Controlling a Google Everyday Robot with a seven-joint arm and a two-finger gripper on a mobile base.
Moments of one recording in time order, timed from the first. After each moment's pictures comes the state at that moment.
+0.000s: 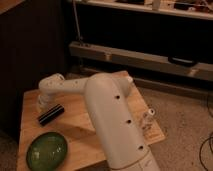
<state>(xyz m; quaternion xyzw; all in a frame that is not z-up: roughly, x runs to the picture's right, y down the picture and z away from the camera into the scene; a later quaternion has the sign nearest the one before) -0.391 0.125 0.869 -0.43 -0.08 0.43 0.79</state>
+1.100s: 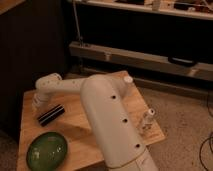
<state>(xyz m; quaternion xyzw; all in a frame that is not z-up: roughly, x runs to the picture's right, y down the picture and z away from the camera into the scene) -0.415 0.127 0.863 -0.44 -0.10 0.42 0.78</state>
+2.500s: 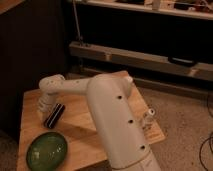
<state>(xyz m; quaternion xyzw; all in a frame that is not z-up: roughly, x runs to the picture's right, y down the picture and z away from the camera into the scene) -0.357 0.163 0.842 -0.49 -0.04 0.36 0.79</state>
